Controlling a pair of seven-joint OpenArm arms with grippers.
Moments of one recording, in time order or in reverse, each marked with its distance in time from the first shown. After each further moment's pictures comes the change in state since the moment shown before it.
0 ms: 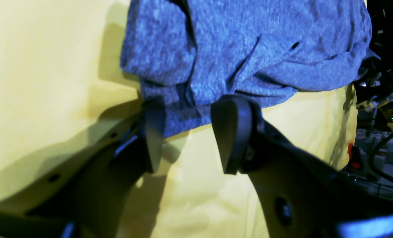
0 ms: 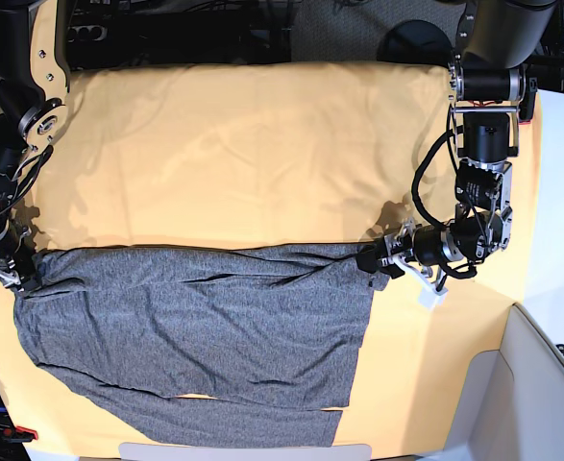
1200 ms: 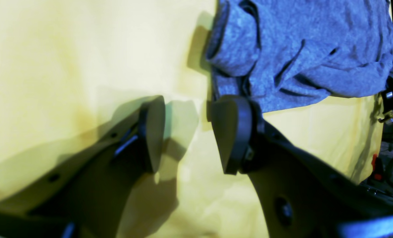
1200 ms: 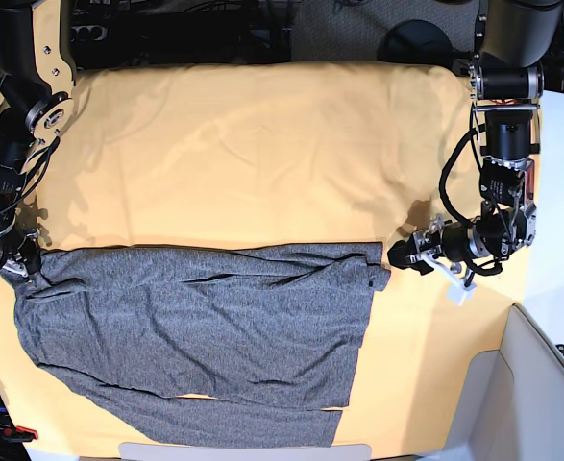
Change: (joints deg) left arm 0.3 -4.9 -0.1 -0.1 0.7 0.4 0.2; right arm -1.9 -1.6 0.0 0.6 -3.3 0.1 2.5
